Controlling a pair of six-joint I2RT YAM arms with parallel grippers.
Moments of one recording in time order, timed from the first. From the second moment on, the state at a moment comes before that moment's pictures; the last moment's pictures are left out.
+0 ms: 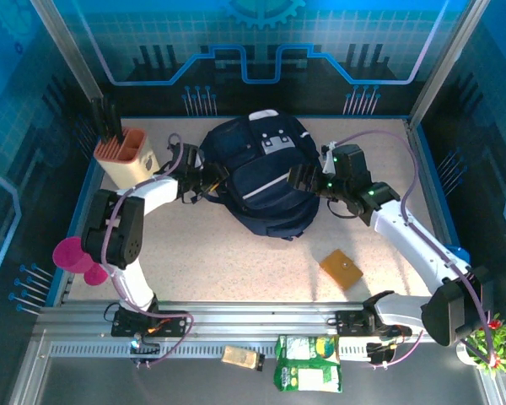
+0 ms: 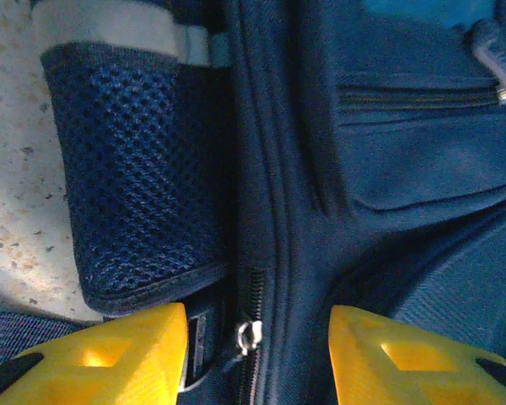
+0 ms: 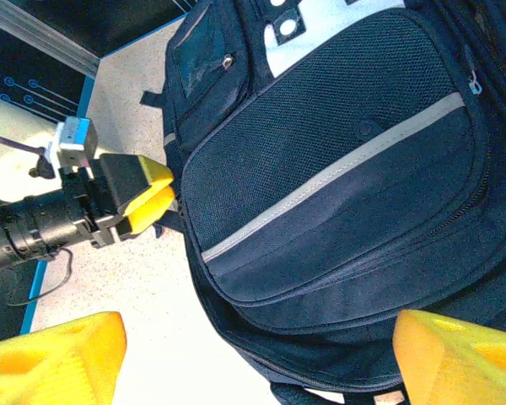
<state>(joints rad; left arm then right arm) -0.18 1.81 1.08 -0.09 0.39 -0.85 0.39 1.25 1.04 -0.44 -0.22 0.62</state>
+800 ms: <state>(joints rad) -0.17 1.94 1.17 -0.03 0.52 -0.77 0.39 1.27 0.96 -0.41 -0.24 0.67</state>
